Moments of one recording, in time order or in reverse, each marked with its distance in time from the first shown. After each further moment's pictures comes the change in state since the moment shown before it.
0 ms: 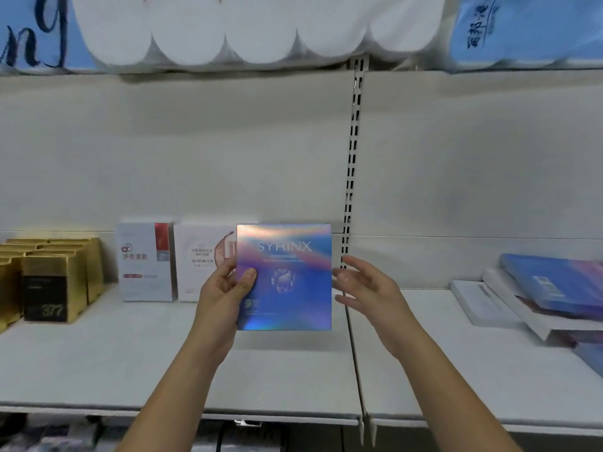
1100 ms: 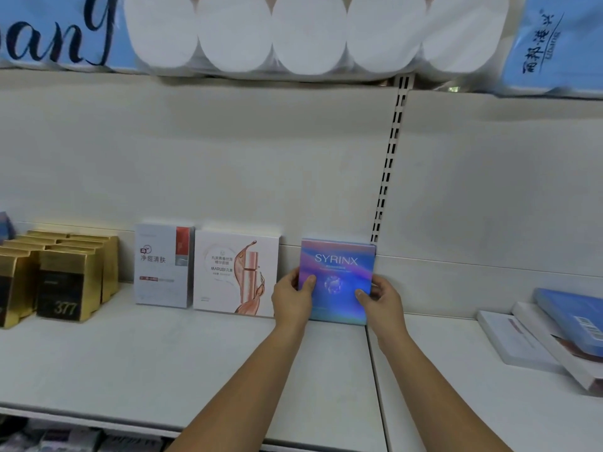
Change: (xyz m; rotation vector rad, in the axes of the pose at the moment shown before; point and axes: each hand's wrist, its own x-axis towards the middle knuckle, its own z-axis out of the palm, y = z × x) left_hand 0.083 -0.079 0.055 0.315 0.214 -0.038; right_hand 0.089 0.059 0.013 -0.171 0.290 -0.026
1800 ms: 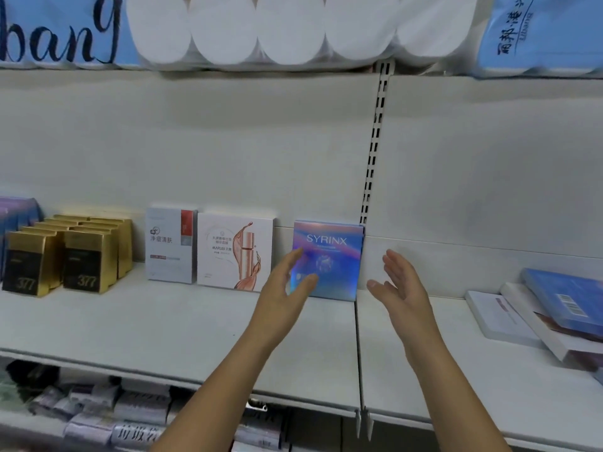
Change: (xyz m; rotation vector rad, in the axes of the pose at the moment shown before) left_hand -0.093 0.041 -0.042 0.189 -0.251 0.220; right_hand -0.087 -0.055 -0.070 -0.009 -0.143 -0.126
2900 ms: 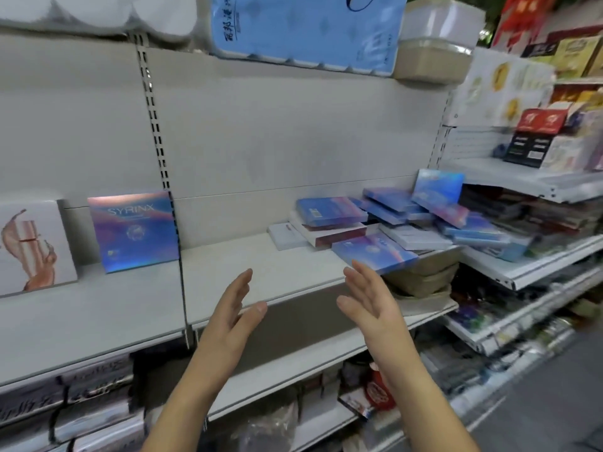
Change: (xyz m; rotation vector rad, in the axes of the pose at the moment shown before) left_hand -0.192 0.067 0.117 -0.277 -0.513 -0.044; right_hand -0.266 -0.053 -0.171 -0.060 0.372 0.070
